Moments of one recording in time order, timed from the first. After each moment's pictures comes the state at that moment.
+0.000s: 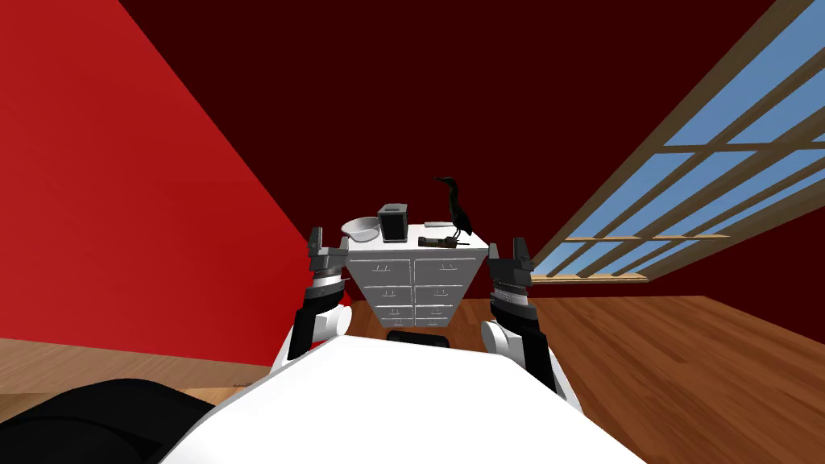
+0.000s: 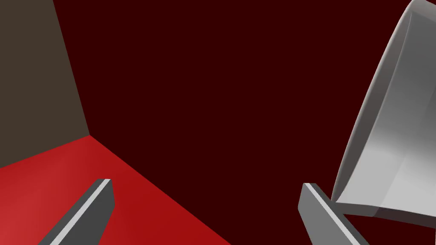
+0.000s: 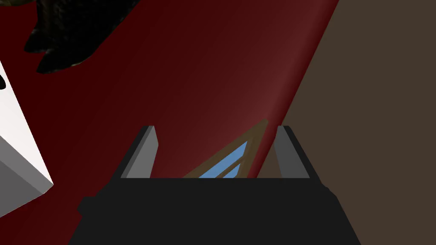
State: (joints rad) left arm 0.49 -0.02 0.07 -2.35 0.07 -0.42 0.04; right arm 0.49 0.01 0.02 -2.27 -0.02 -0.51 -0.08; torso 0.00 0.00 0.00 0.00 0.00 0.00
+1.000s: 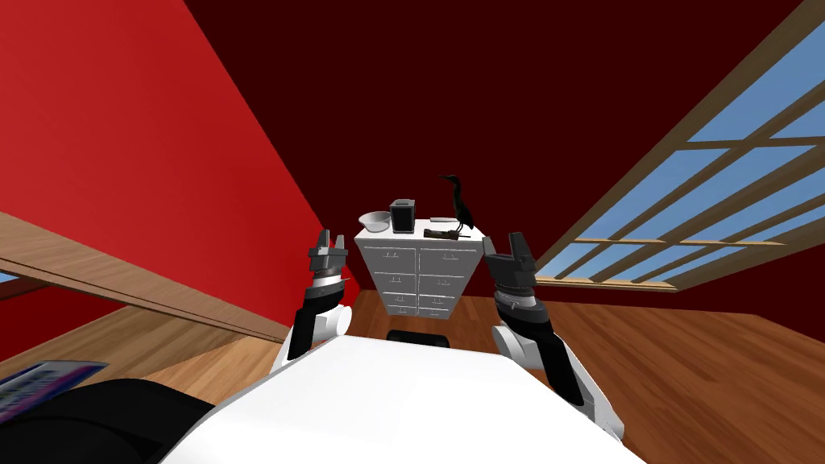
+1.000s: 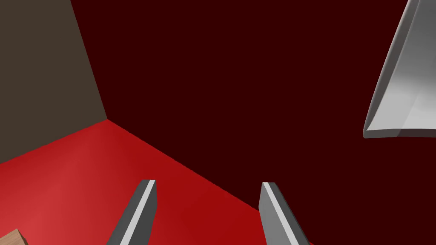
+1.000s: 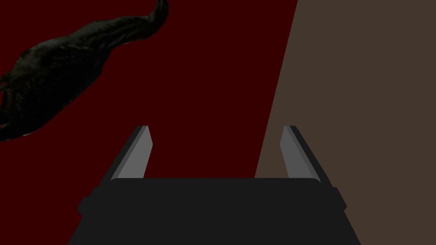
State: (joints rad) left arm 0.49 -0.02 0.07 -2.35 0.07 -0.42 0.04; right arm 0.47 -0.27 0.06 -2.32 -0.05 -0.60 -0.01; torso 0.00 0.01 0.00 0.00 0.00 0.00
